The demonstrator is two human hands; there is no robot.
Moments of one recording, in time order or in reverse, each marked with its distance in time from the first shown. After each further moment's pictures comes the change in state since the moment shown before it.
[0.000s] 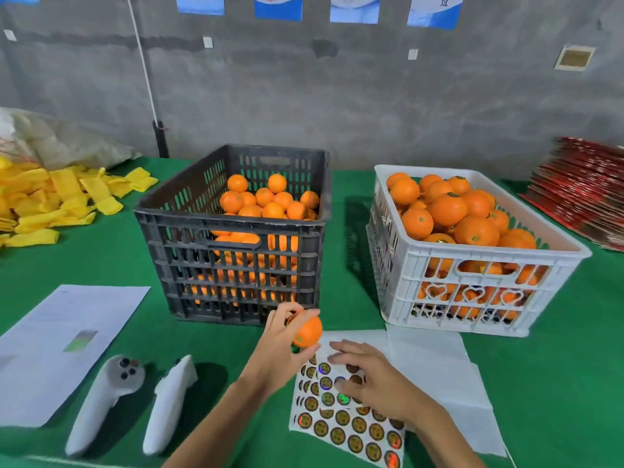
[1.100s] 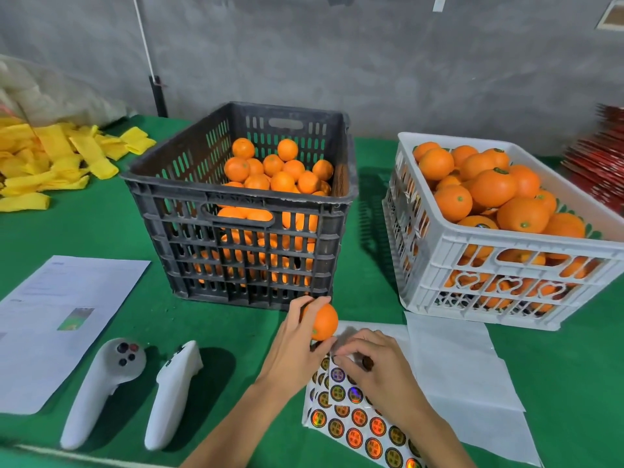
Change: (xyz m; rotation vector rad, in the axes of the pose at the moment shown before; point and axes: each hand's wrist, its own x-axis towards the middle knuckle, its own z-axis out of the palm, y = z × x) left_hand -0.009 -0.011 0.033 -0.098 -0.040 -0.158; right_hand 0.012 -0.020 0.029 0.130 0.350 -0.099
